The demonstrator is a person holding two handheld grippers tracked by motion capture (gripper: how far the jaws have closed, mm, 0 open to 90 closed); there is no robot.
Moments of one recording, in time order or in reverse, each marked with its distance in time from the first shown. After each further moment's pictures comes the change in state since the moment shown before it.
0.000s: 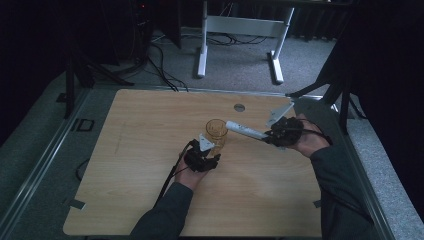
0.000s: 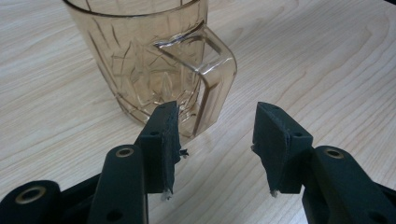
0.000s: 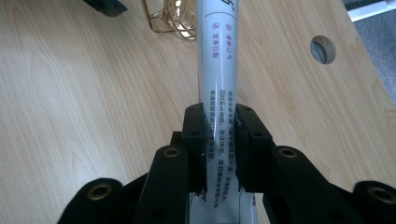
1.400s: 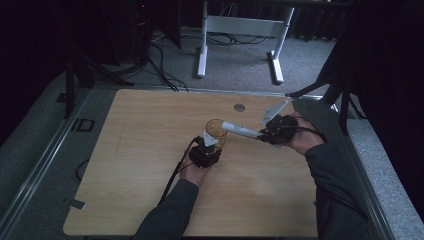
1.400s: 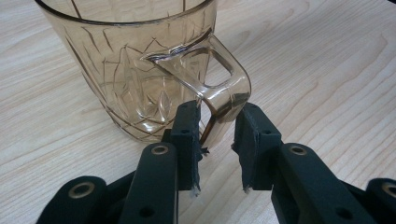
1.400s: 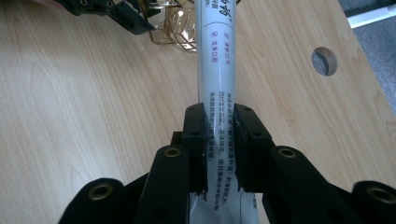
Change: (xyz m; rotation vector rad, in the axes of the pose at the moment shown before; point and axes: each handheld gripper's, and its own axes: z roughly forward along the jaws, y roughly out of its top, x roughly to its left) left arm 0.002 0.007 0.020 0.018 0.005 -0.030; right arm -0.001 0.012 0.007 -0.010 0.005 -0.016
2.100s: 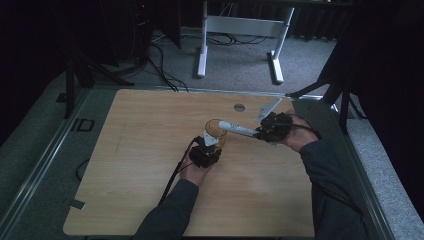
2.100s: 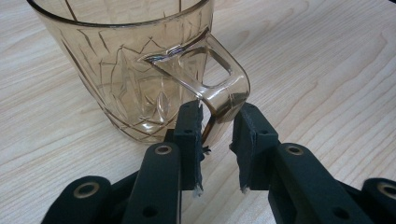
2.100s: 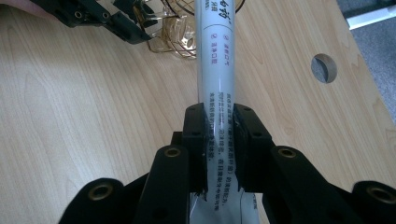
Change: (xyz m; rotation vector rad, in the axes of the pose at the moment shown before) left arm 0.000 0.001 0.000 0.004 -0.003 0.005; right arm -0.002 0.013 0.008 0.014 0.000 -0.002
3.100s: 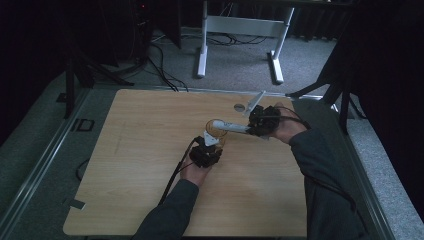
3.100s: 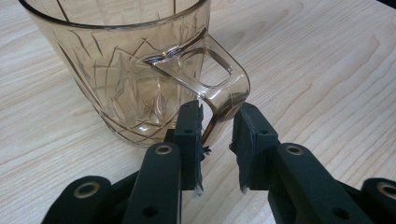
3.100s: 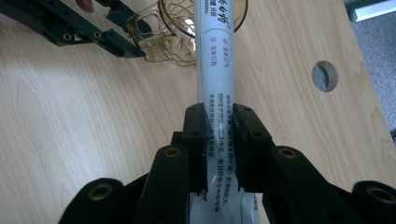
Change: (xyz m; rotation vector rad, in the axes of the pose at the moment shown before) left arm -0.001 0.000 0.001 -0.005 -0.019 -0.005; right arm -0.005 0.035 0.011 0.086 0.008 -0.033
